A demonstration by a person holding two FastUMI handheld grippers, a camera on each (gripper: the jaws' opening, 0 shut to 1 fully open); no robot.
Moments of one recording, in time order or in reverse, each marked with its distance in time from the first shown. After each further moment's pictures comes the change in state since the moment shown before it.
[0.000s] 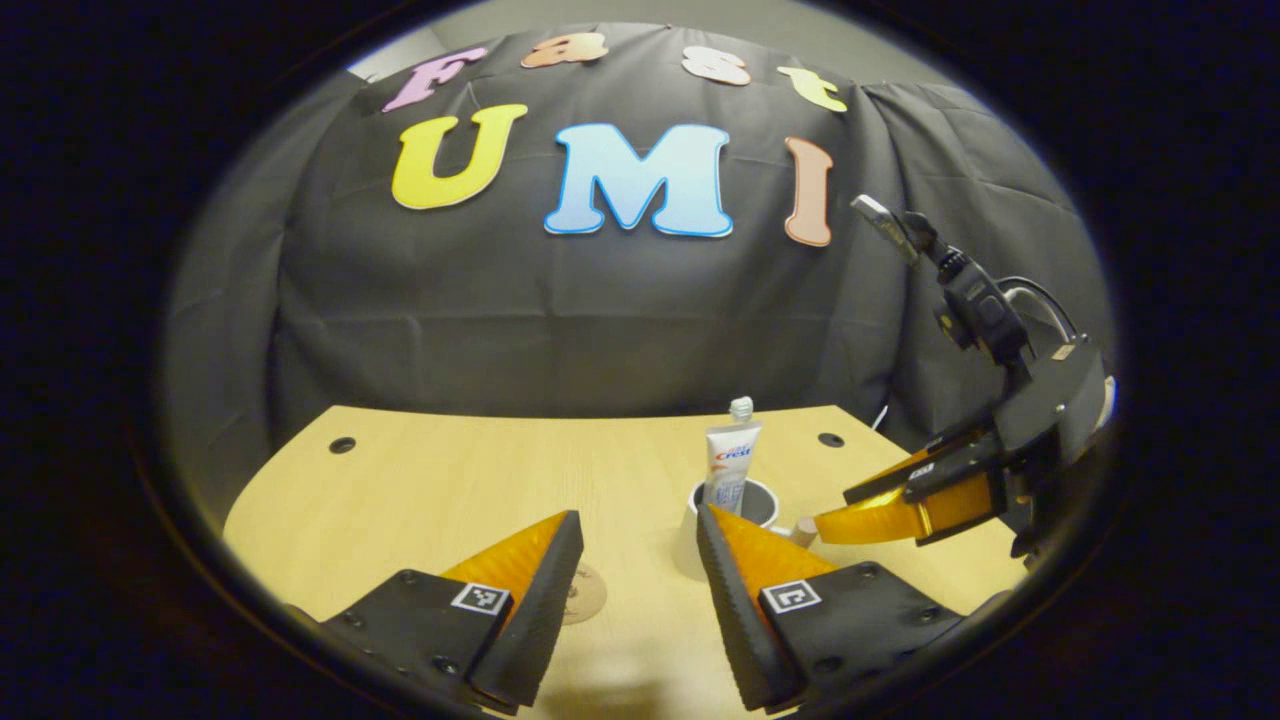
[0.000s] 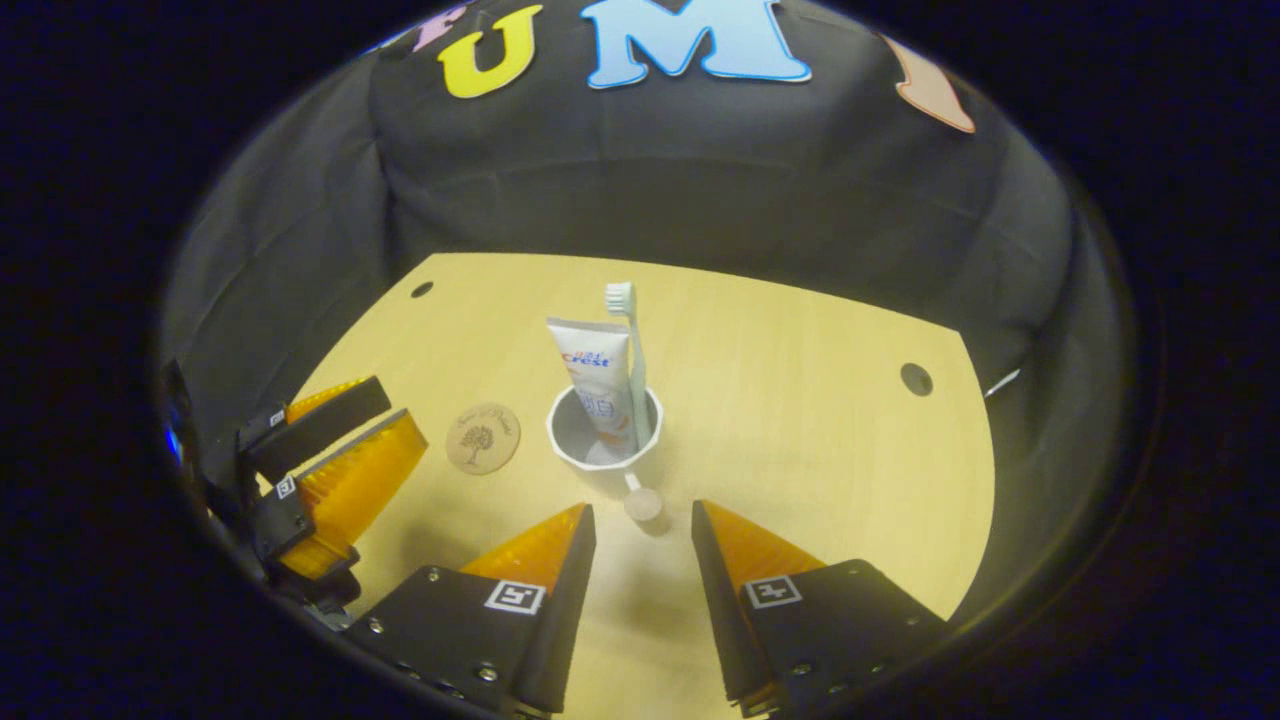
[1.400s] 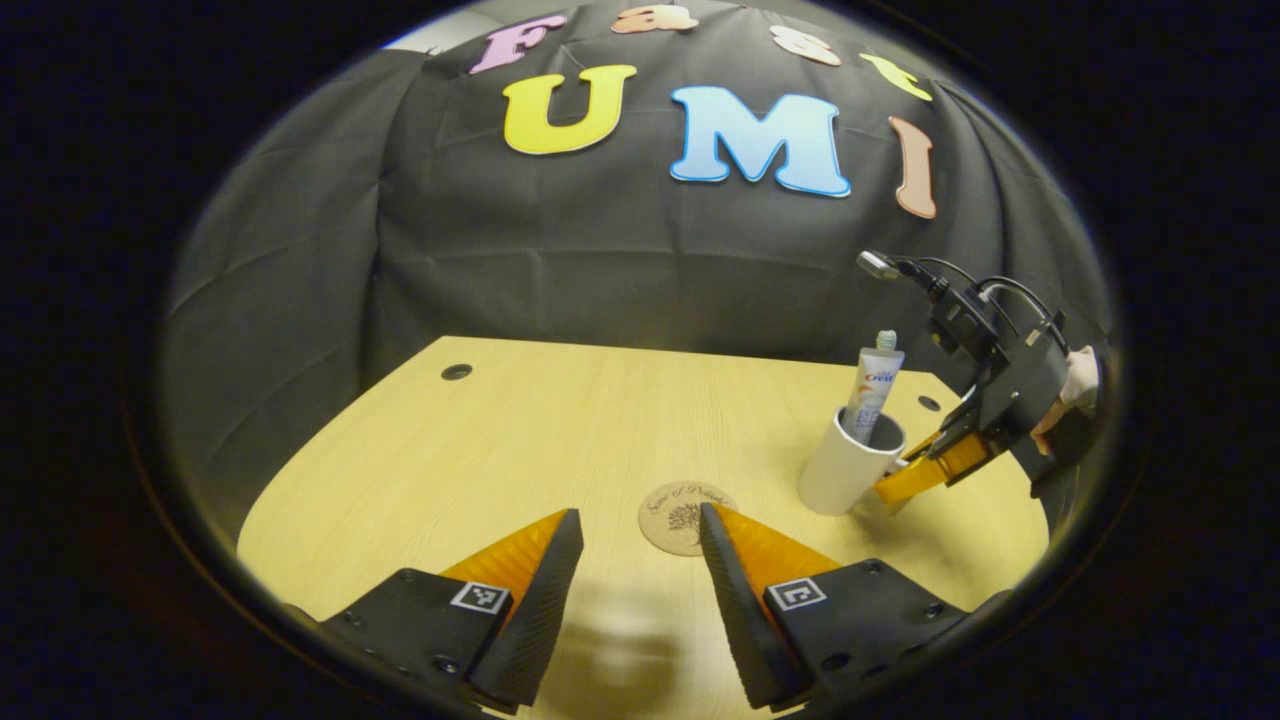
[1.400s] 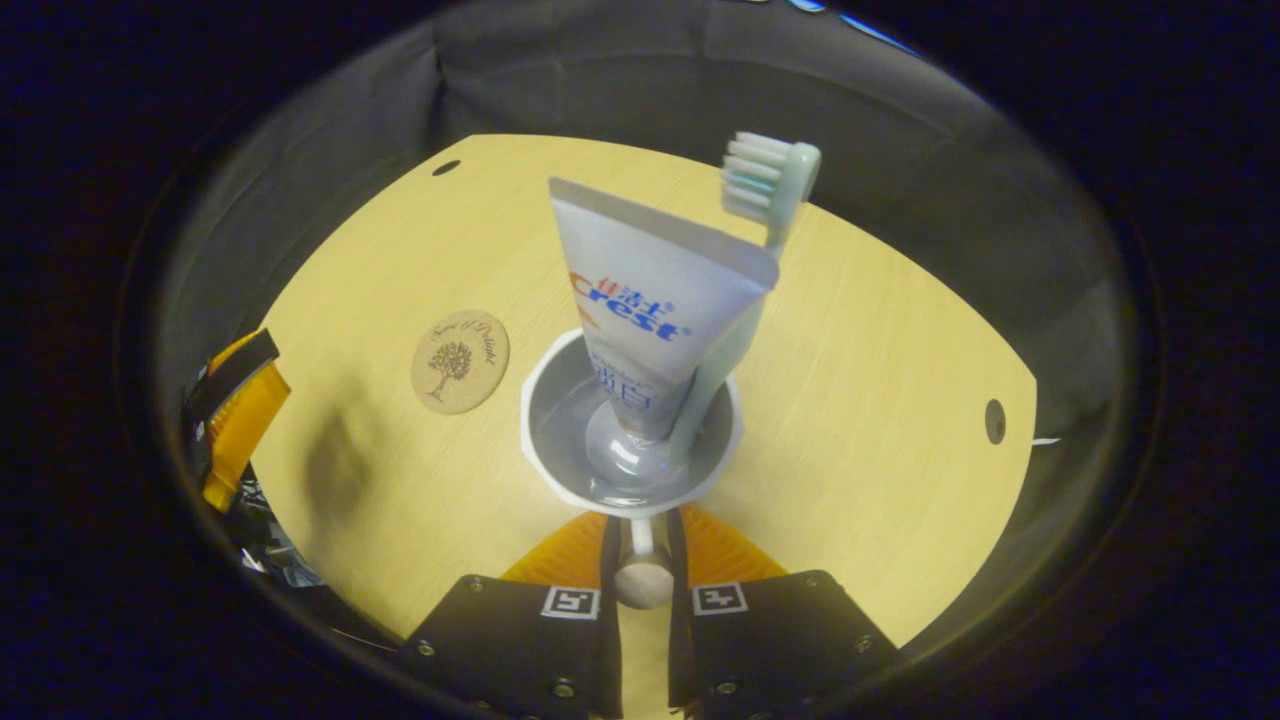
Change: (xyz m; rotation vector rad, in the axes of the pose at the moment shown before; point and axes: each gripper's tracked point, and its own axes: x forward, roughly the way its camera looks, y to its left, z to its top) left arm -0.051 0.100 -0.053 -0.078 0.137 0.258; right arm 0.069 0.001 -0.014 -0.196 0.281 0.070
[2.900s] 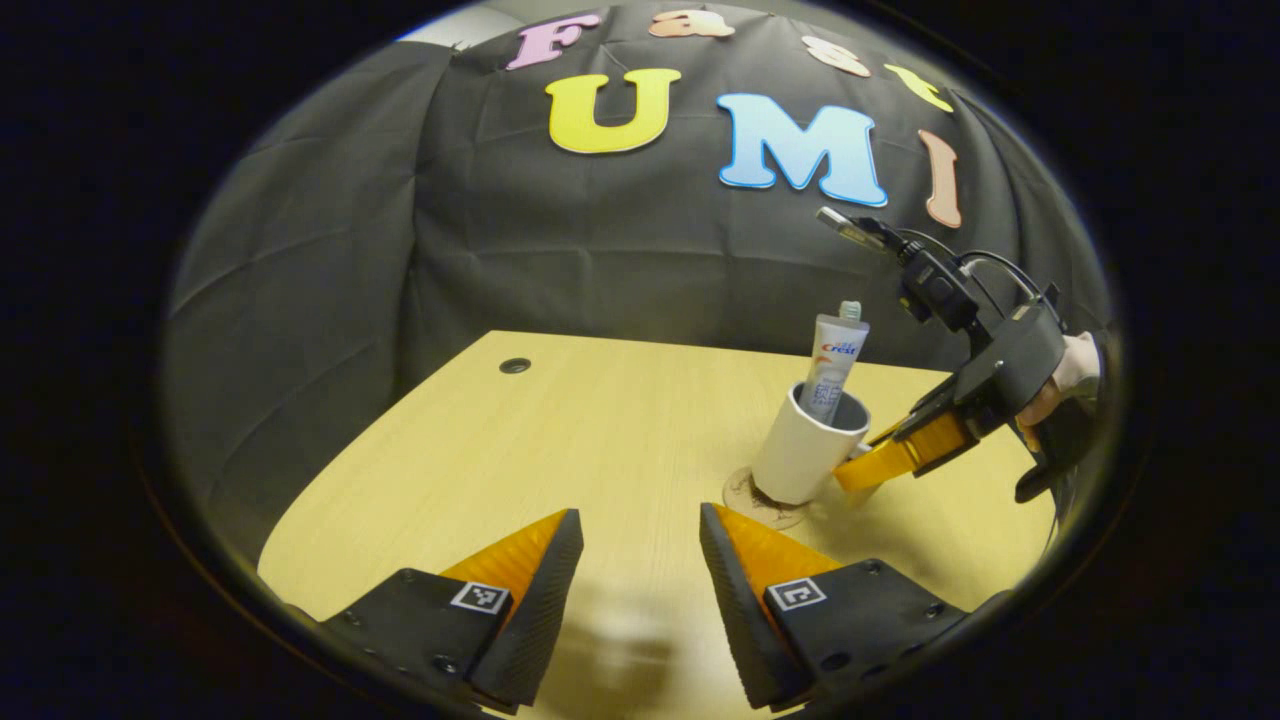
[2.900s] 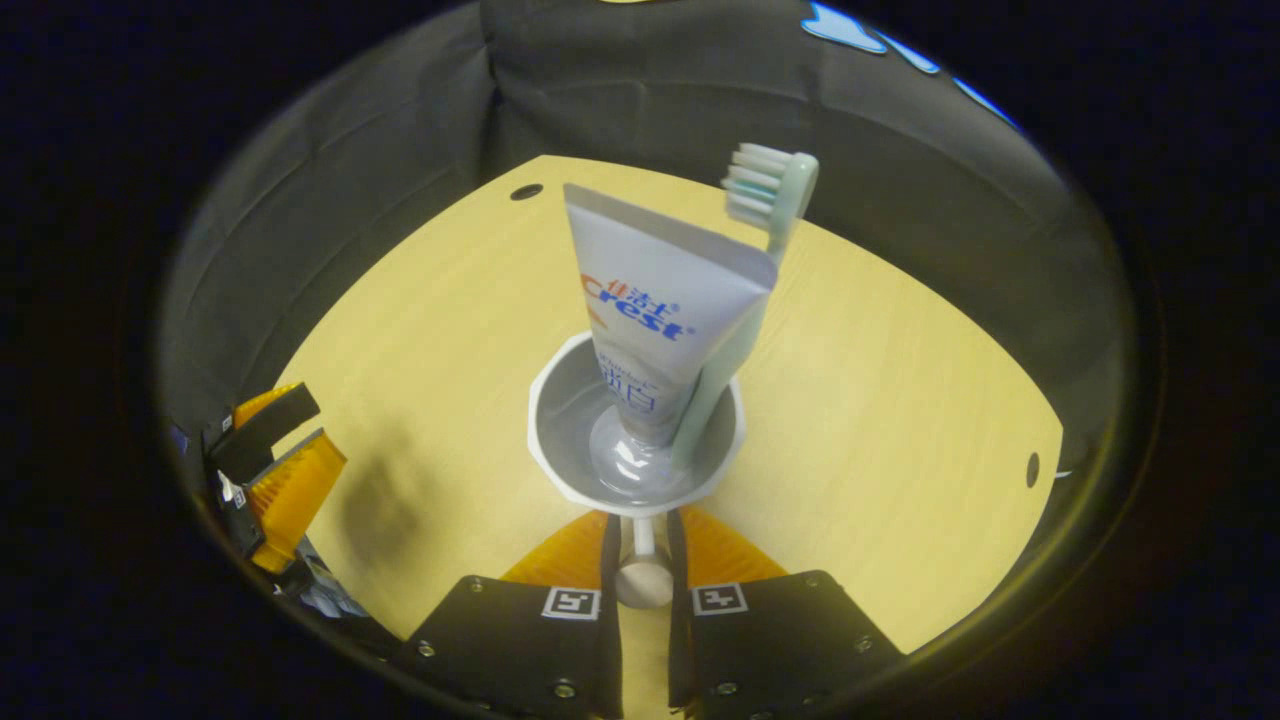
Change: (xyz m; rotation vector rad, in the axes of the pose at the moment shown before) left arm -0.036 0.081 -0.008 -0.020 0.007 0.064; right arm 0.017 0.113 0.059 -0.063 -0.076 0.081
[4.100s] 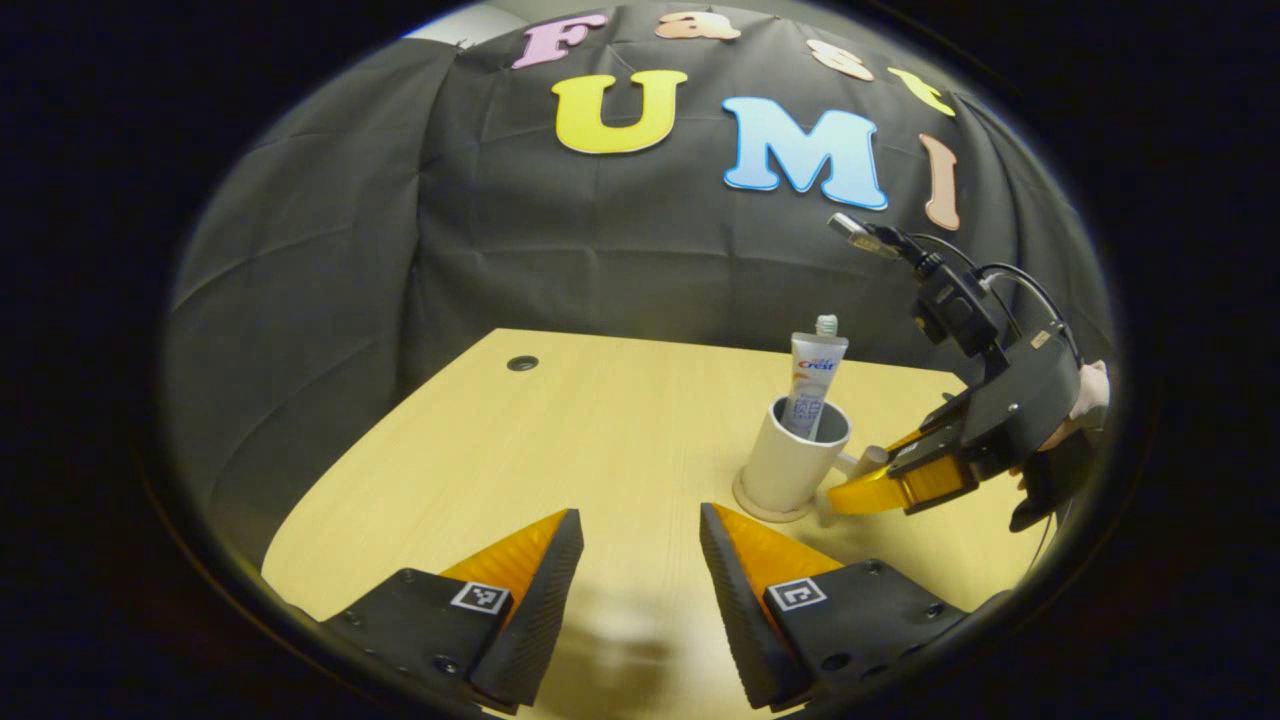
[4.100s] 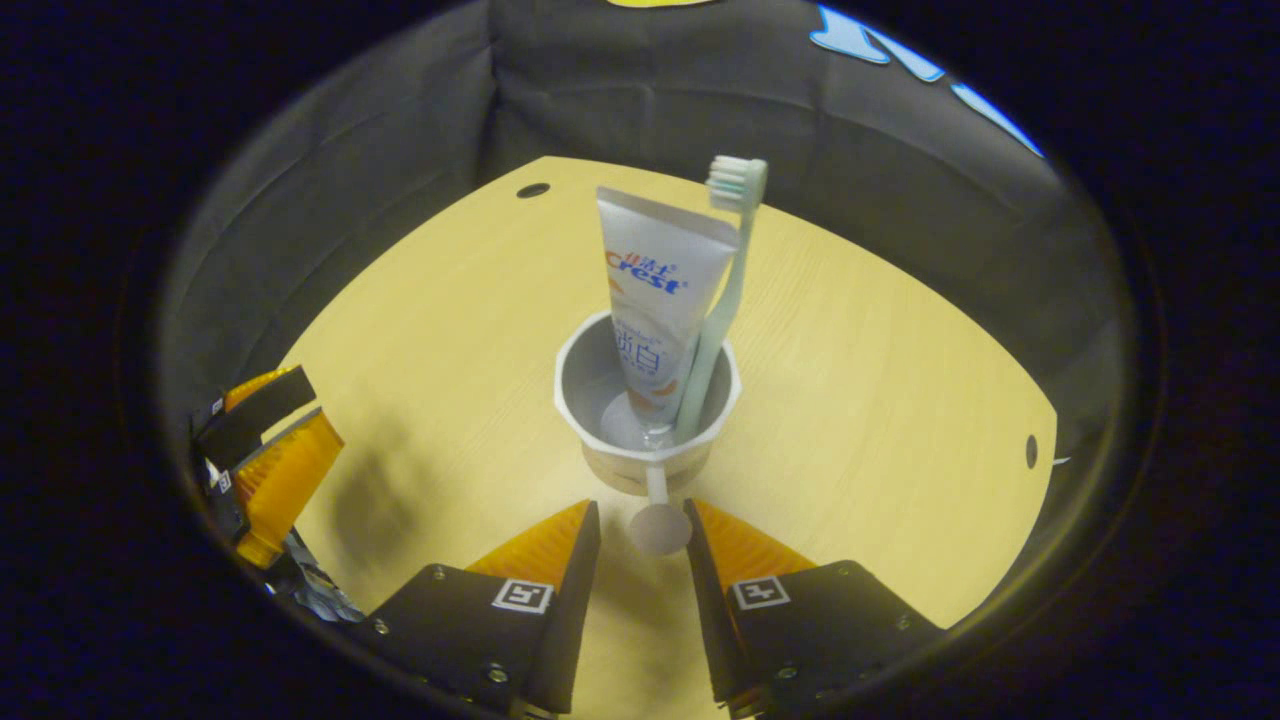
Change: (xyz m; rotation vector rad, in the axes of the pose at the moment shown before) left arm -0.016 -0.003 -0.003 -0.003 0.006 -0.015; right arm -0.017 0.008 -0.010 0.038 -0.063 -0.052
